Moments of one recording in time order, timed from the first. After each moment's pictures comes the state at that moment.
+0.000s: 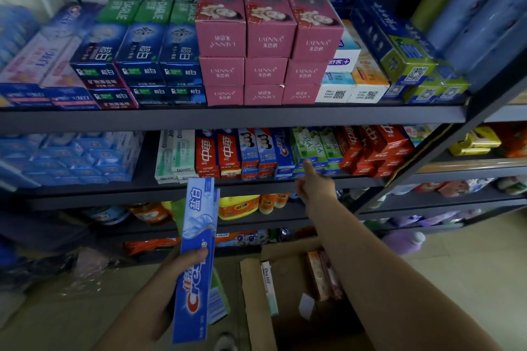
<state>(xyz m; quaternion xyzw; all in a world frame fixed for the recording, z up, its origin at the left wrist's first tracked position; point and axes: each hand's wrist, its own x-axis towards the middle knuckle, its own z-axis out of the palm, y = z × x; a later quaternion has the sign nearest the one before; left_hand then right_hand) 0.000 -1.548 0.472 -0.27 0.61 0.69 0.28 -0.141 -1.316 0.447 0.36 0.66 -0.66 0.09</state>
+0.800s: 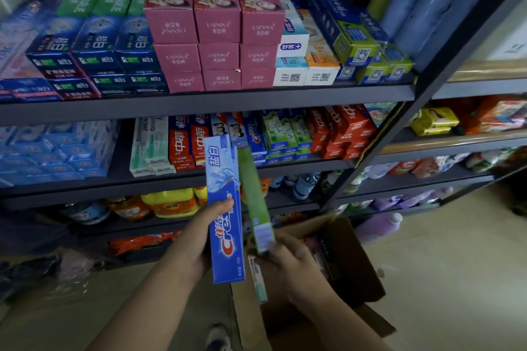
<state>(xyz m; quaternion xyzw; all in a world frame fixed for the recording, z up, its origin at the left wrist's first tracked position) -0.013 -1.467 0.486 -0.25 0.51 0.78 0.25 0.033 -1.302 0.443 0.25 0.52 -0.78 0.22</state>
